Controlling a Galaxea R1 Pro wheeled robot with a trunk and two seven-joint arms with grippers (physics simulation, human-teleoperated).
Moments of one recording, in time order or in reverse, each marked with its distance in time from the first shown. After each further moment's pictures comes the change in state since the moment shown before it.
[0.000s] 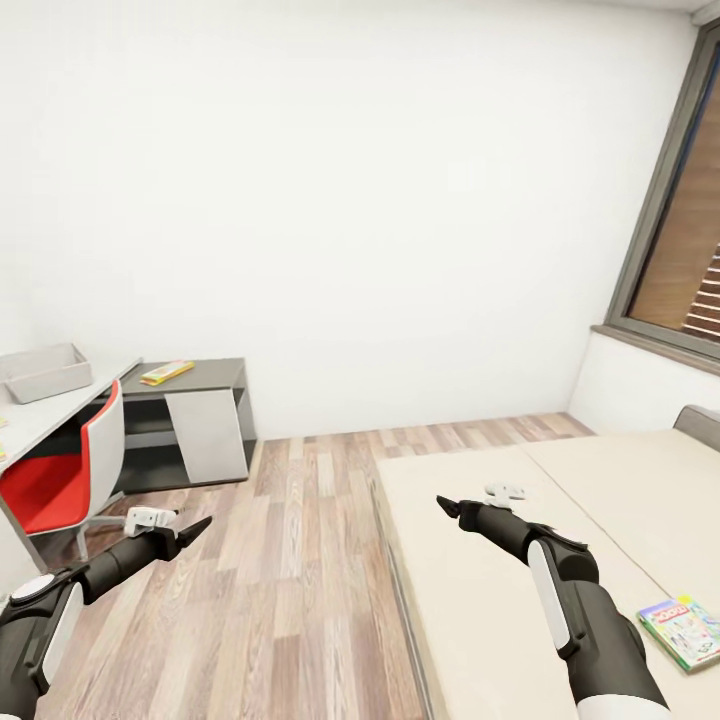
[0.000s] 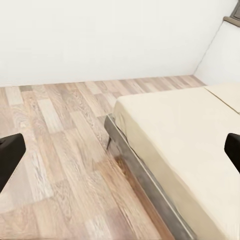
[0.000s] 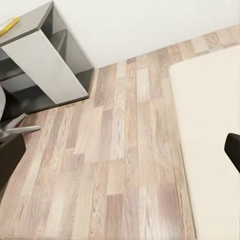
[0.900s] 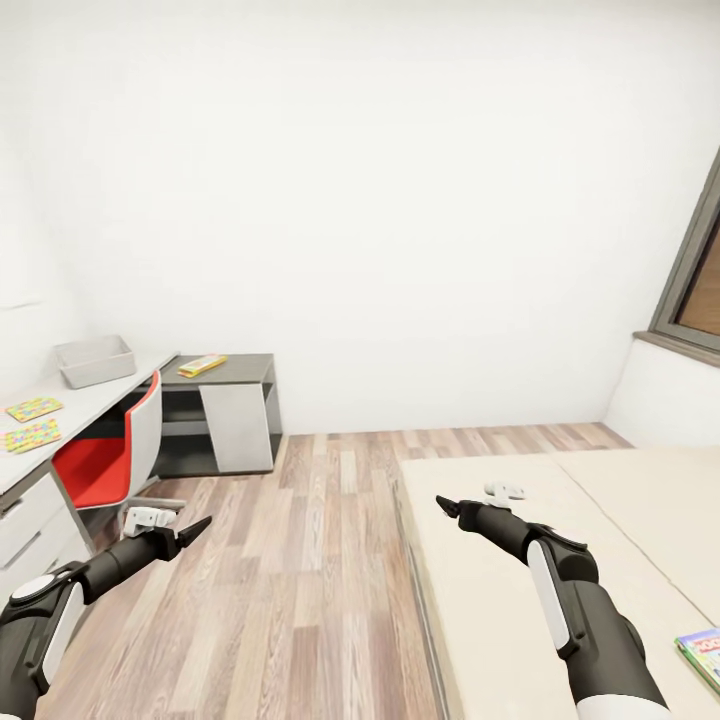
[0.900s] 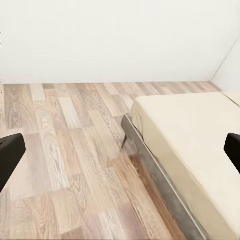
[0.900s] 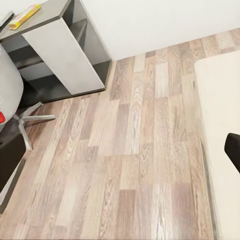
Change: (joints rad) left arm 0.000 0.000 0.000 0.000 0.000 0.000 0.003; right arm 0.000 0.001 0.001 0.000 -0.001 0.000 0.000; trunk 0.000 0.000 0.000
